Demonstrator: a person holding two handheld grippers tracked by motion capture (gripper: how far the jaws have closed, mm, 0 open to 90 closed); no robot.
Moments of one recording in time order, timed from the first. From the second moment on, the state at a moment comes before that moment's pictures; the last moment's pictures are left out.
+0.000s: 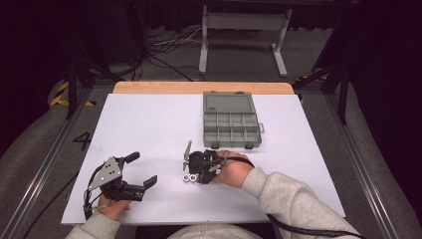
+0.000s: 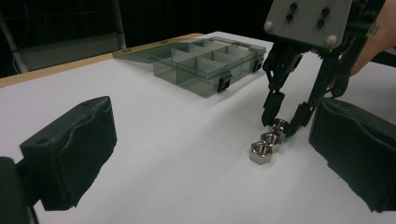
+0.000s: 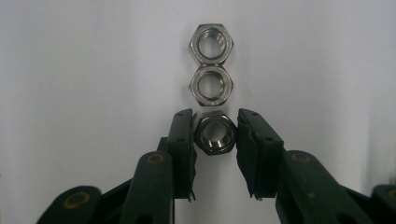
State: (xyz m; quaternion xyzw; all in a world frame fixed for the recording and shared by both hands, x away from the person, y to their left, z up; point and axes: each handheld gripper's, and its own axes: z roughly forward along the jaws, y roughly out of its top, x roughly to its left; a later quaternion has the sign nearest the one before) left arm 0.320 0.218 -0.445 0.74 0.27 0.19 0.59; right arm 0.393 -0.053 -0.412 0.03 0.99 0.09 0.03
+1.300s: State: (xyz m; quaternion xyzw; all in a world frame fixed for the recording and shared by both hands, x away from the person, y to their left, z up) left arm 0.321 0.219 -0.445 0.73 0.27 0.19 0.59; right arm 0.500 -0.102 -0.316 0.14 0.97 0.13 0.12
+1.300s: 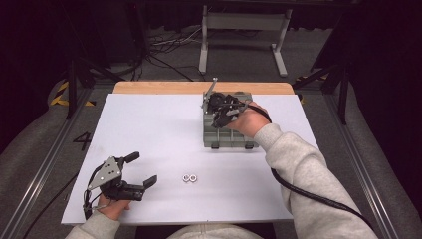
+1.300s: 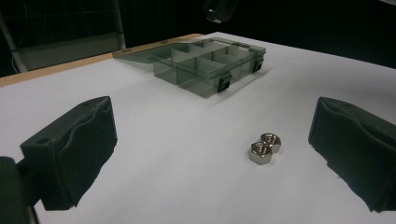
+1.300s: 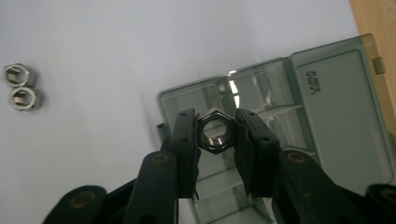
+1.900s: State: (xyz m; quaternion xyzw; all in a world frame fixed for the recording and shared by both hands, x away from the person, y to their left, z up) left arm 0.321 0.218 -0.446 0.73 0.27 0.19 0.59; right arm 0.555 -0.128 -0.359 0.21 0.97 0.11 0.11
